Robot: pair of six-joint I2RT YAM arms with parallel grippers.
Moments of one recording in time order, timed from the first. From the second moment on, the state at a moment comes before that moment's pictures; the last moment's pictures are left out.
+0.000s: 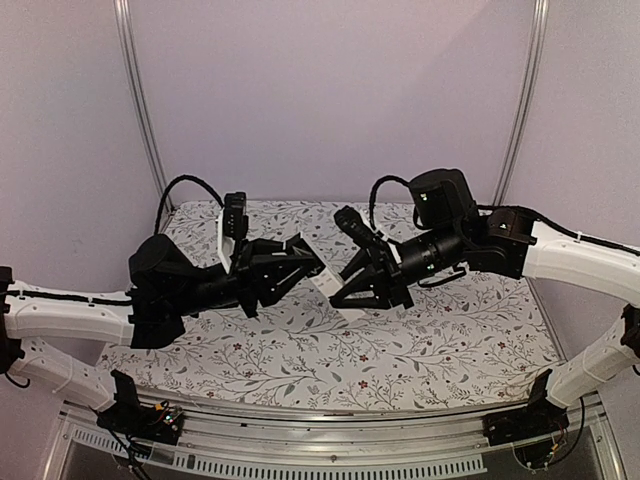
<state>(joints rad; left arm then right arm) -1.05 1.20 0.63 0.89 0.32 -0.37 0.99 1.40 1.24 -0.34 -0.72 -0.14</state>
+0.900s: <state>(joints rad) -0.98 1.12 0.56 0.72 -0.13 -0.55 1.22 1.47 1.36 -0.19 0.17 -0.09</state>
